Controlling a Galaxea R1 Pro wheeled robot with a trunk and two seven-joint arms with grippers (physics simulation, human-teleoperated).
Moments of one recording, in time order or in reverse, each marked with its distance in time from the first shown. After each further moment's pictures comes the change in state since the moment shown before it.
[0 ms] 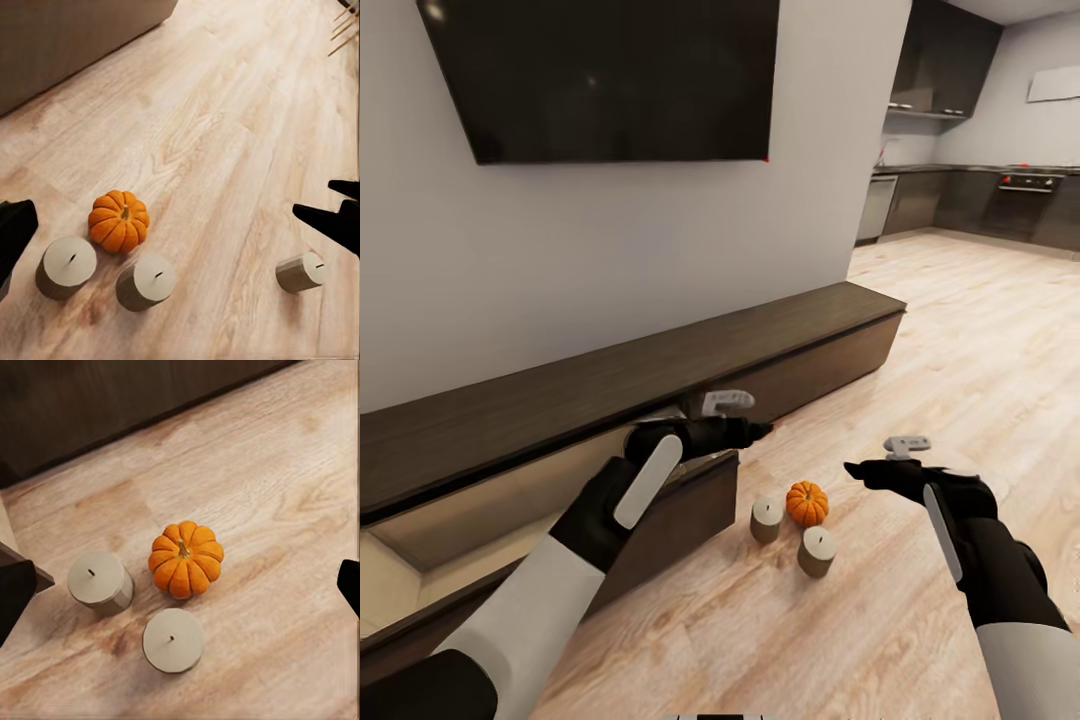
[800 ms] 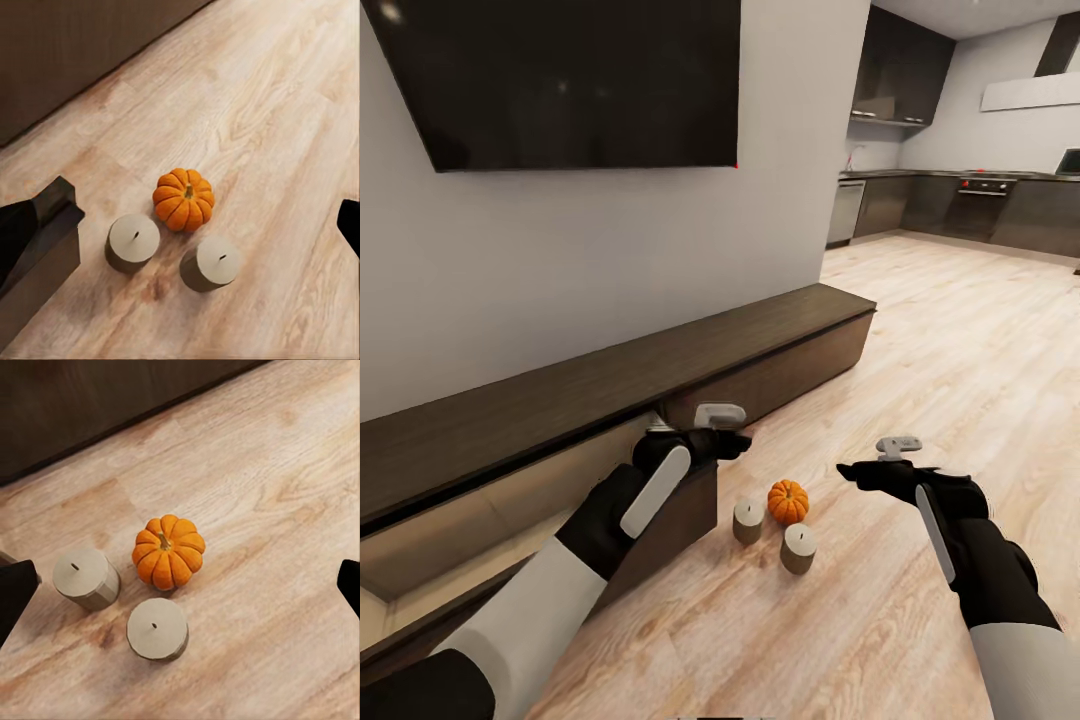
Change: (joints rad) left arm 0.004 0.009 -0.070 0.033 -0.002 -0.007 0.262; right arm 0.001 0.015 0.019 0.001 -0.005 0.001 0.001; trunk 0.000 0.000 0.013
